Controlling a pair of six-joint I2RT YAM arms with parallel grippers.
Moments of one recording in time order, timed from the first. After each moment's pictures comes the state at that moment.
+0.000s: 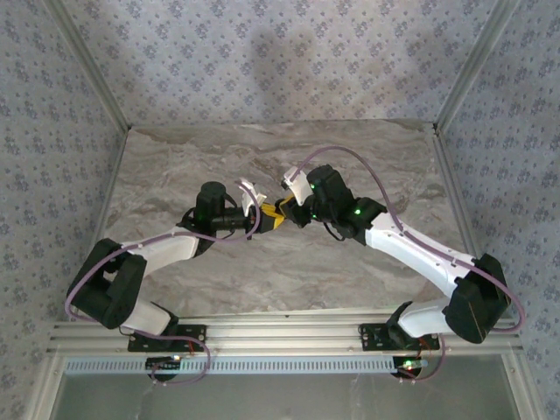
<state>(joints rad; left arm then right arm) -0.54 1.45 0.66 0.49 0.82 -0.11 0.75 1.35 1.08 -0.34 -0.12 -0.04</state>
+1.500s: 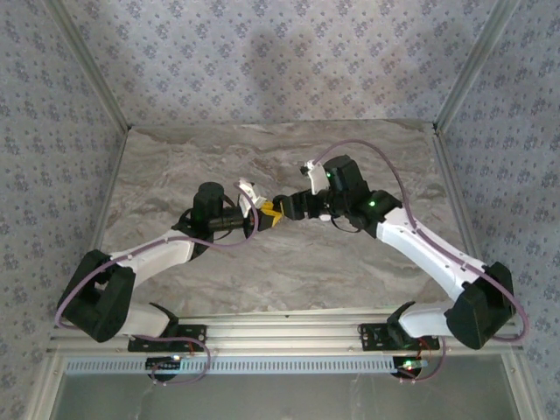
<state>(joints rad) -0.56 1.37 0.66 0.40 0.70 0.04 0.63 1.32 1.12 -0.44 -0.34 0.30</state>
